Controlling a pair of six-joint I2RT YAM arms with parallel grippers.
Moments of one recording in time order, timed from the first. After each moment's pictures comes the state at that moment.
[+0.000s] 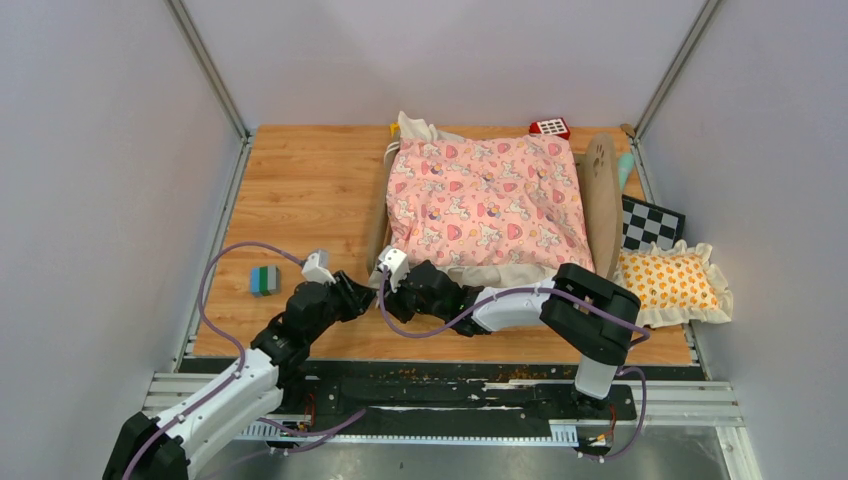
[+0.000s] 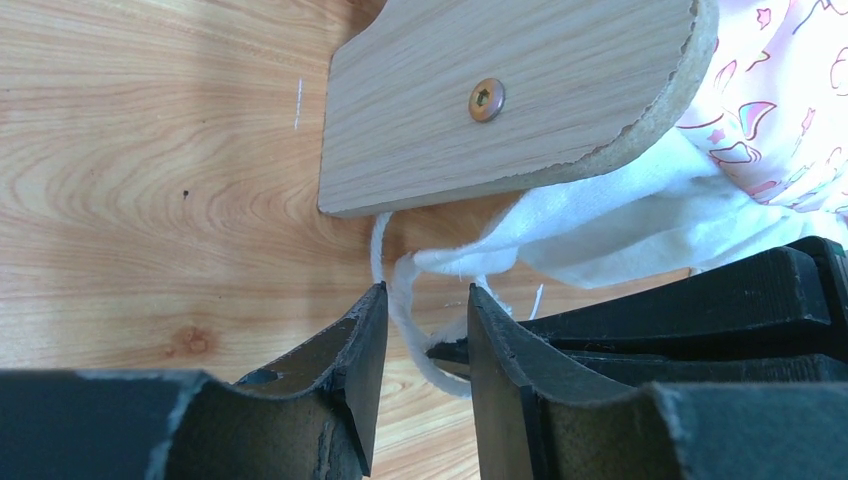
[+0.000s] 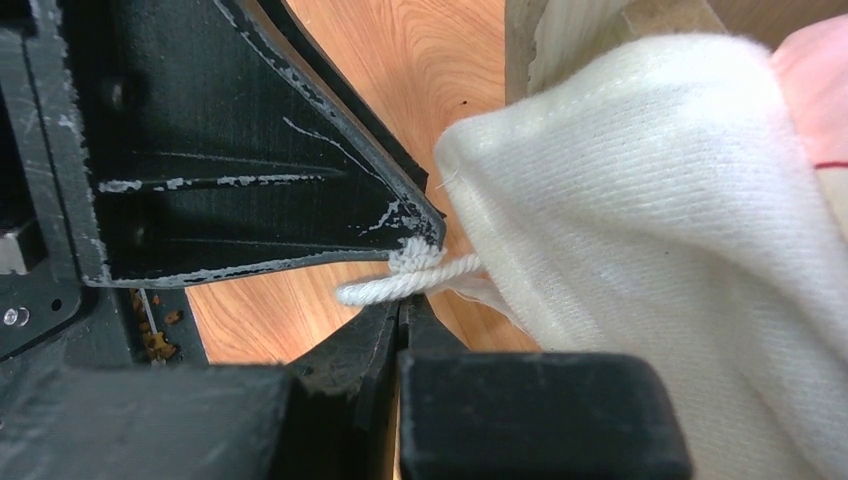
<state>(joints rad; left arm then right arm) -0.57 0.60 0.12 0.06 -0.05 -0.86 1.11 1.78 0.84 0.51 -0.07 0.19</state>
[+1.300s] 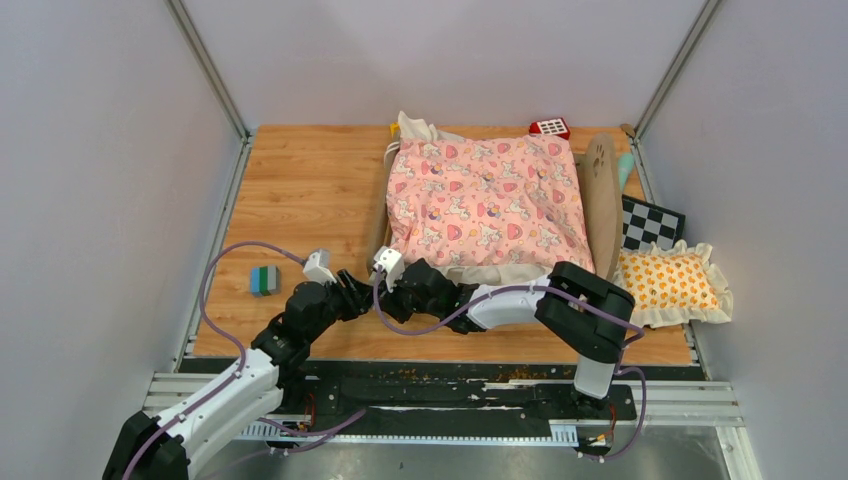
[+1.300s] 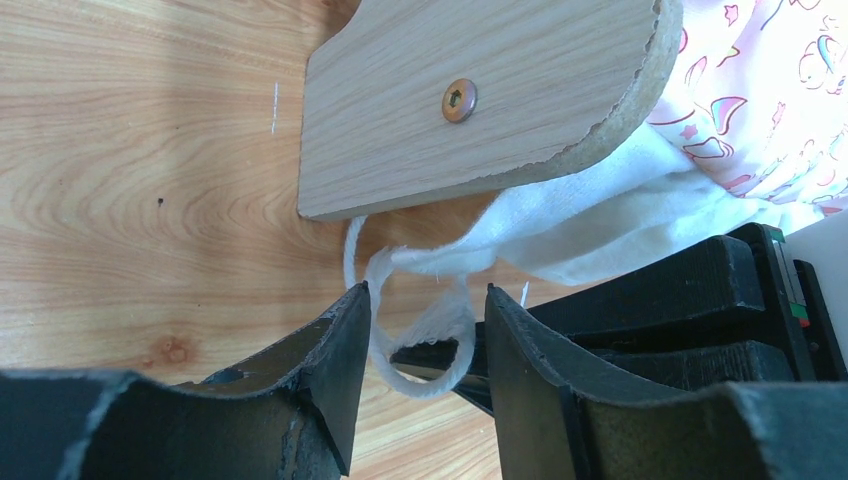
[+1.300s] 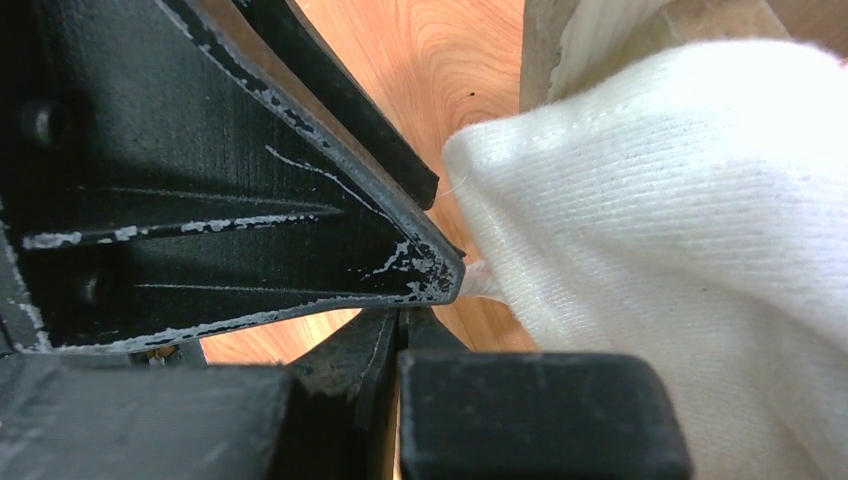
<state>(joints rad) -0.57 0.62 0.12 0.11 -0.03 -0.86 1.11 1.81 0.88 0.45 -0.09 0.19</state>
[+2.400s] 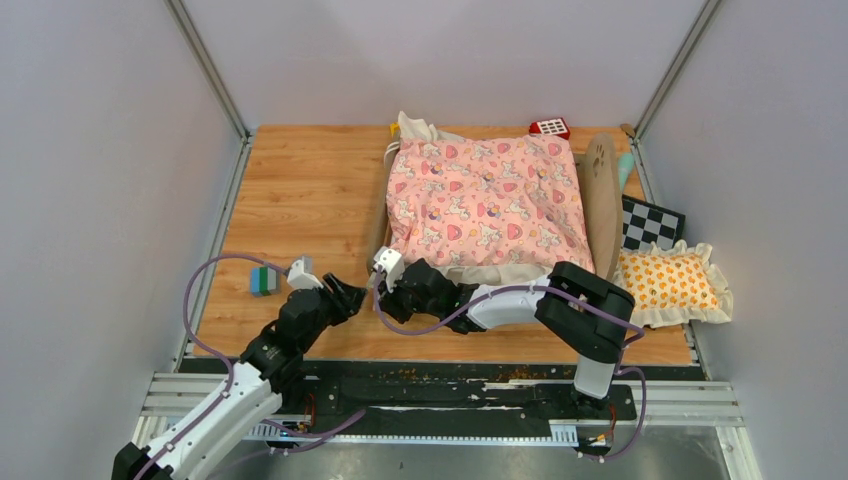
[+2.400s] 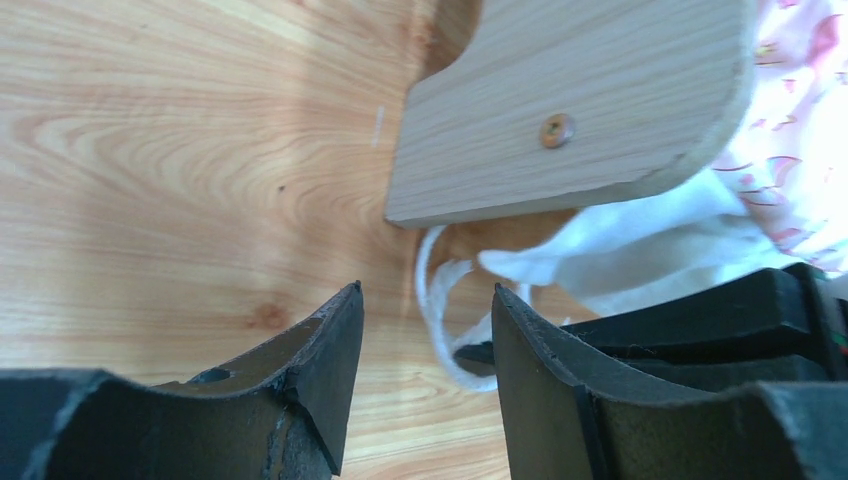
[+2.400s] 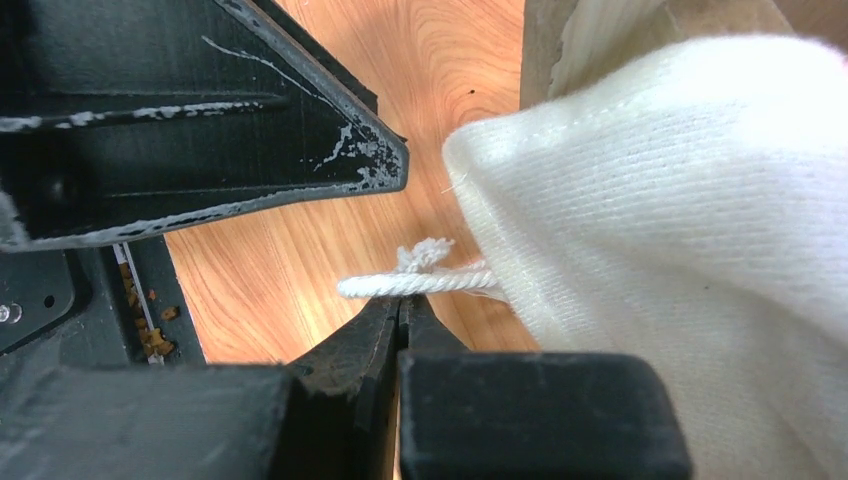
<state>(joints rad) -0.57 0.42 0.12 -0.12 -0.18 -0.90 1.11 1.81 0.88 0.45 -0.09 0.19</state>
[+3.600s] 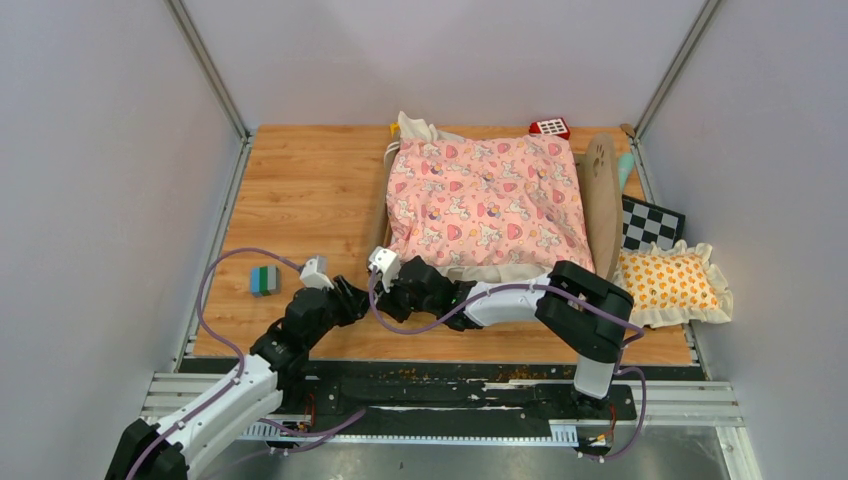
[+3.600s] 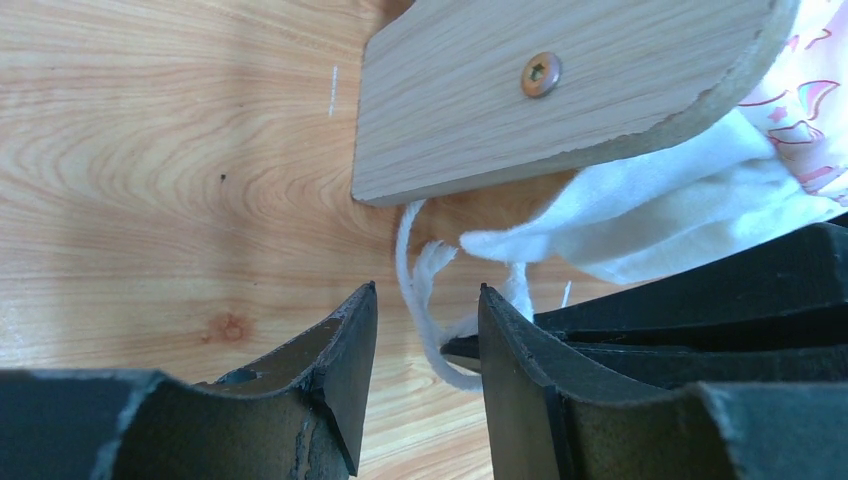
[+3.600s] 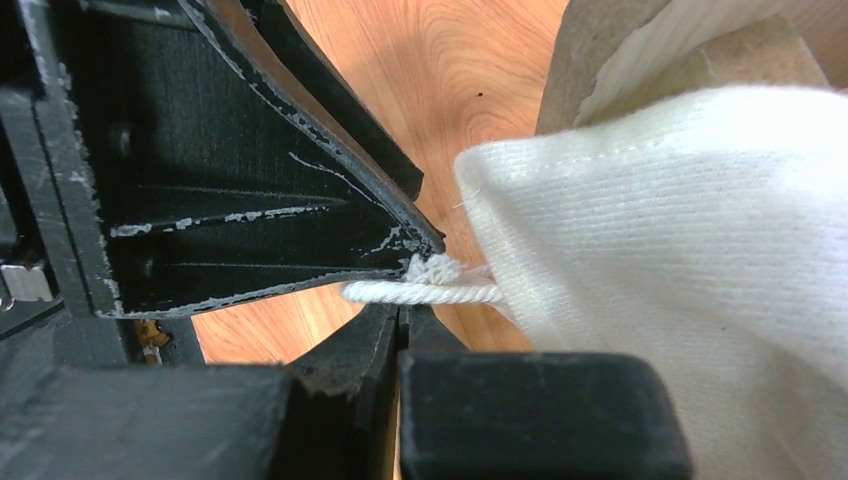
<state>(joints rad) -0.57 0.57 0.07 0.06 -0.08 -0.85 1.11 1.82 0.93 0.38 -0.10 0.14</state>
